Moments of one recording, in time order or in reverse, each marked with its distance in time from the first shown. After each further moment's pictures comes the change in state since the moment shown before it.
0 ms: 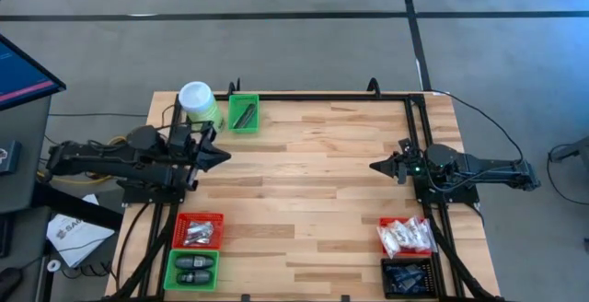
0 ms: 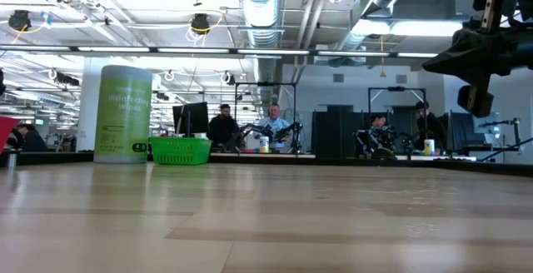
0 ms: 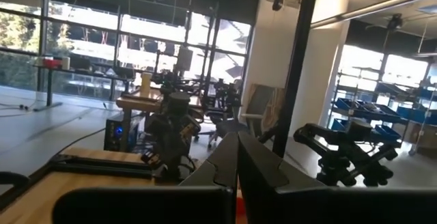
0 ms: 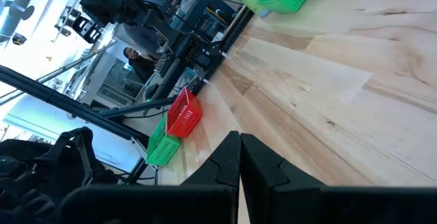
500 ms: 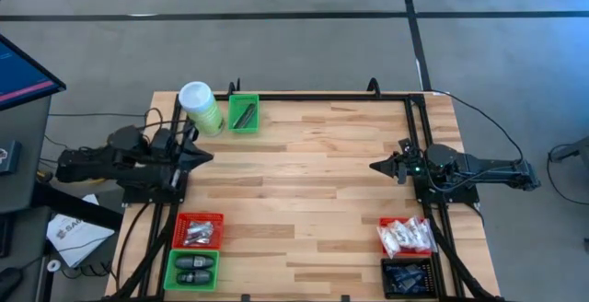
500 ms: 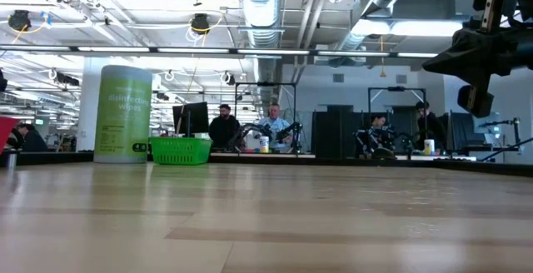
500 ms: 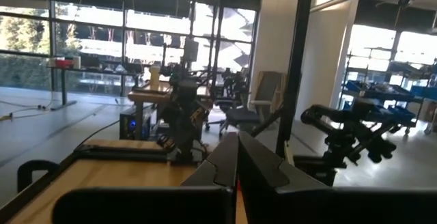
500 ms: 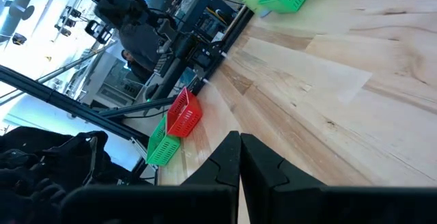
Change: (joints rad) left arm 0.000 -0.268 0.000 -0.319 -0.011 0.072; right arm 0.000 0.000 0.000 0.000 0.000 0.000
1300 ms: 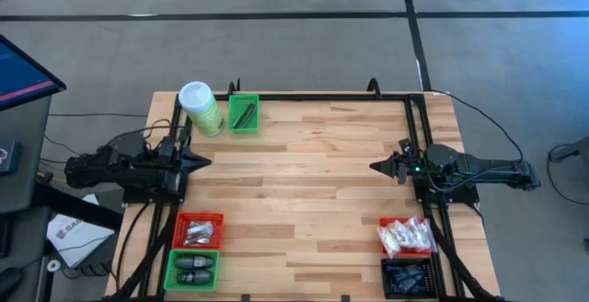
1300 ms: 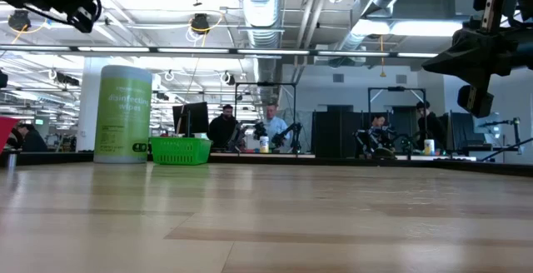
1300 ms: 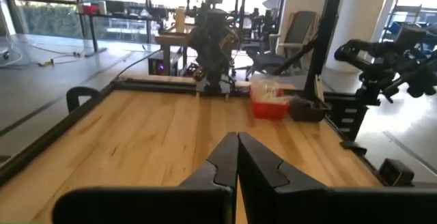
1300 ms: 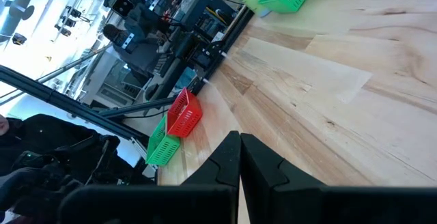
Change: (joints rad) left arm 0.000 -0.235 -0.049 -0.424 -0.094 0.047; right arm 0.000 0.000 0.000 0.000 0.000 0.000
